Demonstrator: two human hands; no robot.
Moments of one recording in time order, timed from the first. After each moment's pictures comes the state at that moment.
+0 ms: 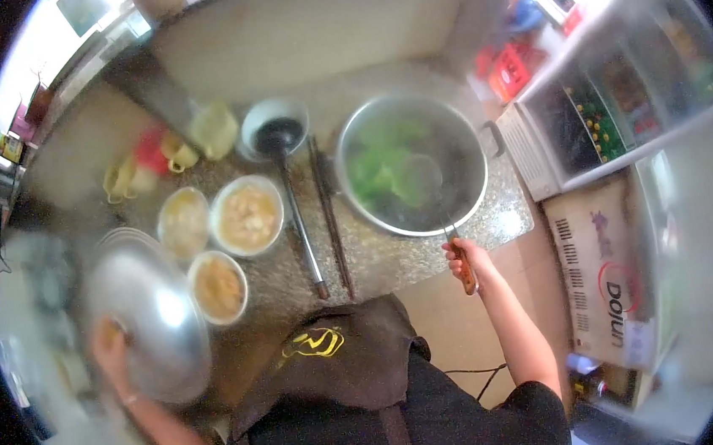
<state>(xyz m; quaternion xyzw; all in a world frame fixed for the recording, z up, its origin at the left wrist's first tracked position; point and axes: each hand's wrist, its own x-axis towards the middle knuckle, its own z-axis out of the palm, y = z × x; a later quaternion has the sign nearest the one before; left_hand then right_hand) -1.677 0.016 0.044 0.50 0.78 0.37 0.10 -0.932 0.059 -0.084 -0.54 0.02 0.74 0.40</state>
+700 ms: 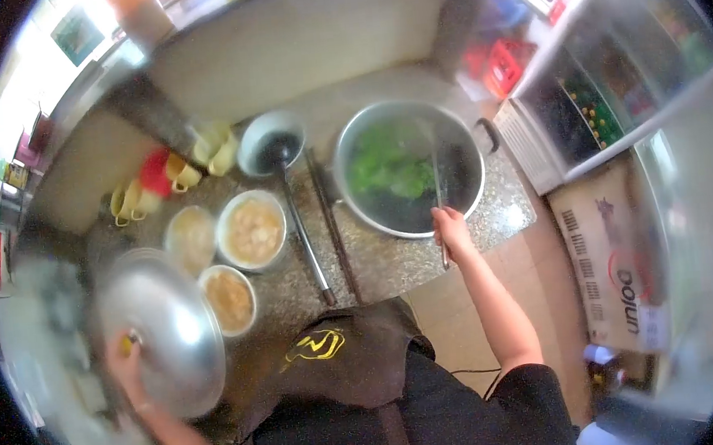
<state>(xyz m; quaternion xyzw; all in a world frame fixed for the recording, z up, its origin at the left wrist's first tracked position) -1.646 0.028 0.067 0.55 0.76 0.34 0.09 -0.973 0.117 -0.082 -0.68 -0.23 0.51 0.47</state>
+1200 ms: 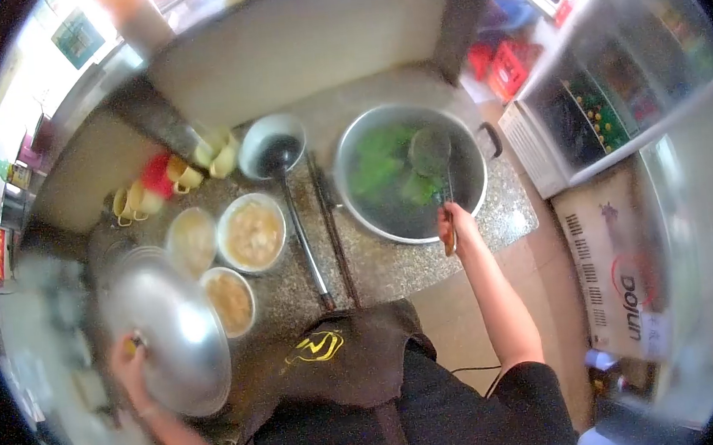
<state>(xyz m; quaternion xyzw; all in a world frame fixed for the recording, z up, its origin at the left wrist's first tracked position) -1.625 0.019 0.071 0.53 0.76 0.35 0.13 -0.931 0.143 -0.102 -0.54 0.03 0.66 0.53</state>
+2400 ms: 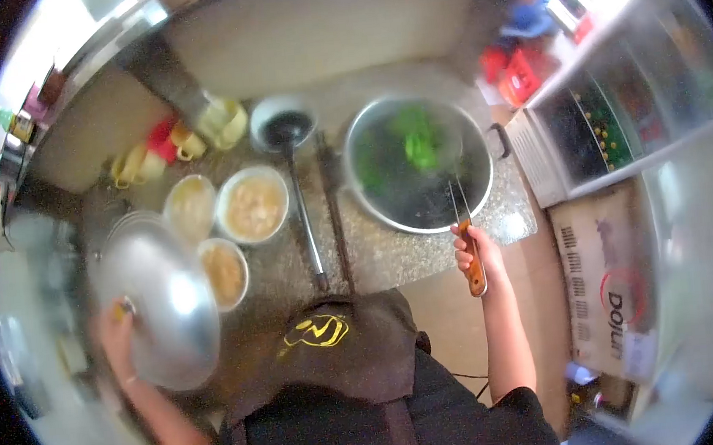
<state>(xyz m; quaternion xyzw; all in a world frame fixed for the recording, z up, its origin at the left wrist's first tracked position) -1.643 0.011 0.045 0.54 0.77 0.32 0.12 -0.947 0.053 -0.020 -0.49 -0.04 0.71 0.49</state>
